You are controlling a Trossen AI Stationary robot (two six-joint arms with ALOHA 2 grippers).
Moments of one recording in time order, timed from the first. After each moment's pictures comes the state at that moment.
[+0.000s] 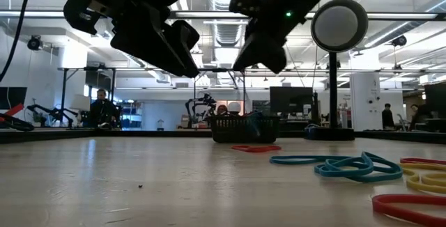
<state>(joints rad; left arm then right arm) -0.25 1.53 0.90 -0.09 -0.01 0.11 0.17 1.74 1.15 -0.24 0.74 -0.24</state>
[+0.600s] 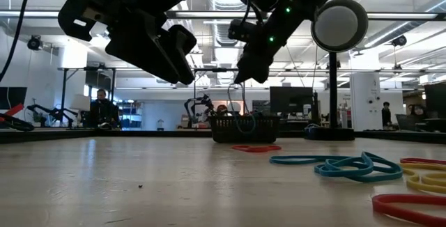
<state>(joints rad) -0.25 1.53 0.88 -0.09 -0.01 0.11 -0.15 1.74 1.16 -0.17 0.54 -0.32</state>
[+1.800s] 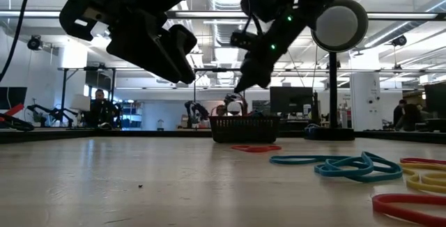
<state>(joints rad) -0.25 1.53 0.88 -0.08 -0.01 0.11 -0.19 1.75 1.14 -0.14 0.38 -0.31</state>
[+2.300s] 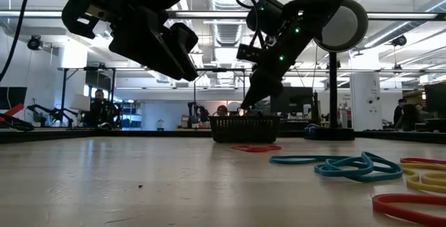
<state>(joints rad) -0.25 1.53 0.88 -0.06 -0.01 0.11 -0.24 1.75 1.05 -0.13 0.21 -0.26</state>
